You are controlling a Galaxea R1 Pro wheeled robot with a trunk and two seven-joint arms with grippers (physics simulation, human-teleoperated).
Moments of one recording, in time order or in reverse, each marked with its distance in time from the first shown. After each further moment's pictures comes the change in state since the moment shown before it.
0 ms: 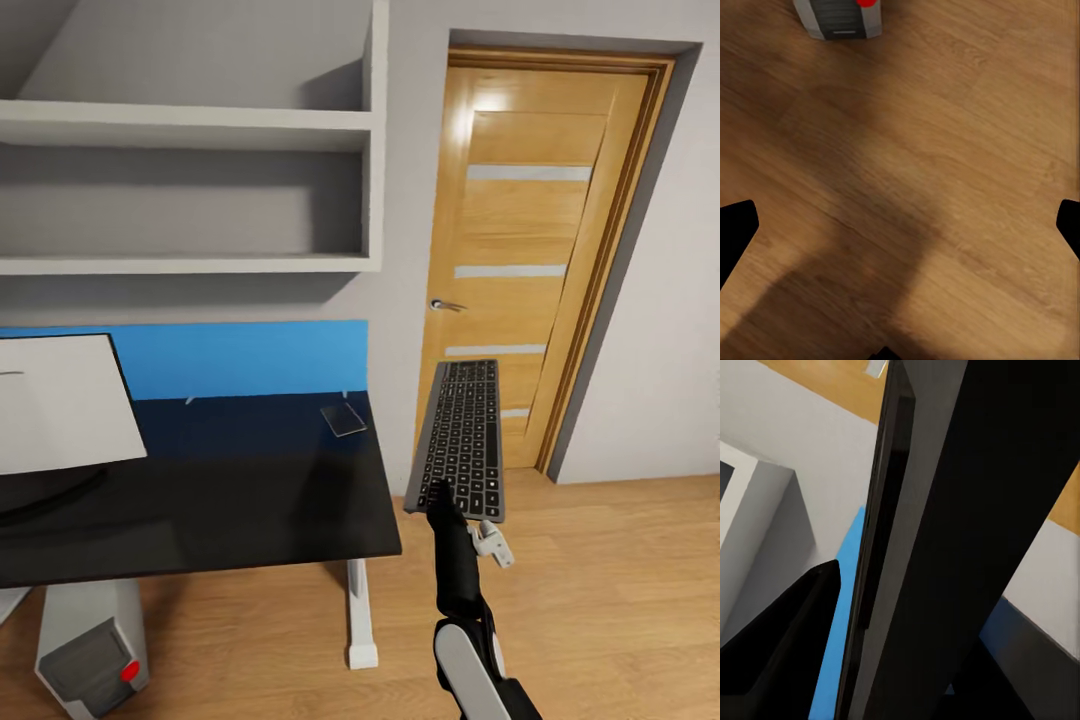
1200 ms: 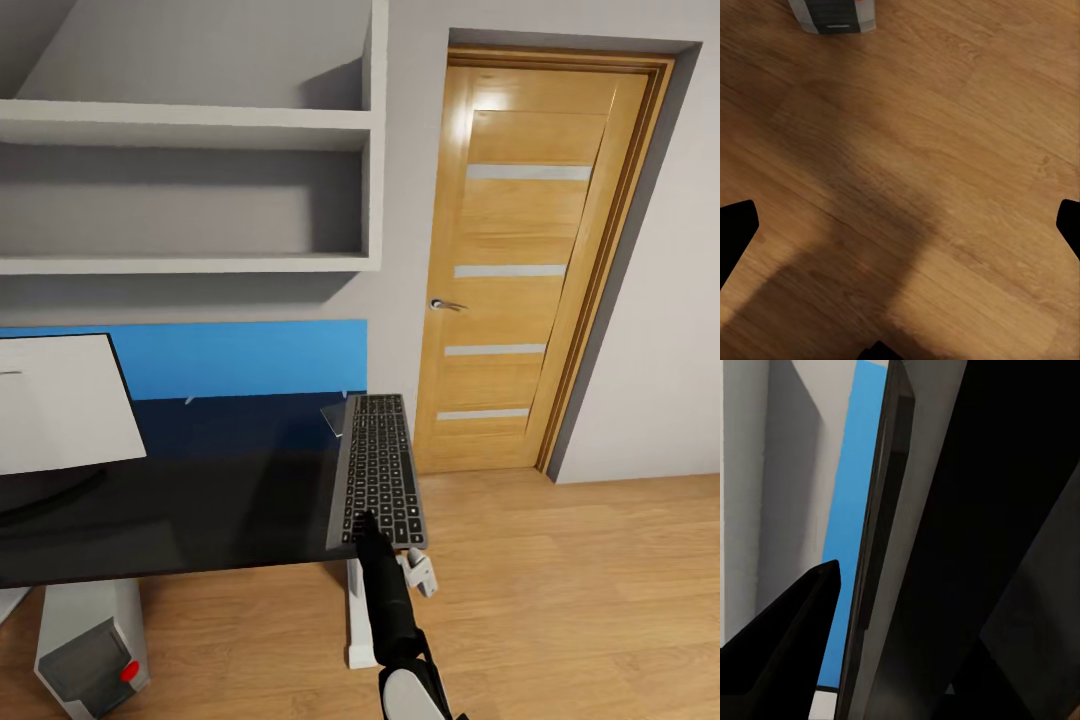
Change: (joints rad) left arm 0.000 -0.014 0.000 0.000 0.000 0.000 0.002; right arm 0.000 0.001 0.314 0.031 -0.300 0.002 0.004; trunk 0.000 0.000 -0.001
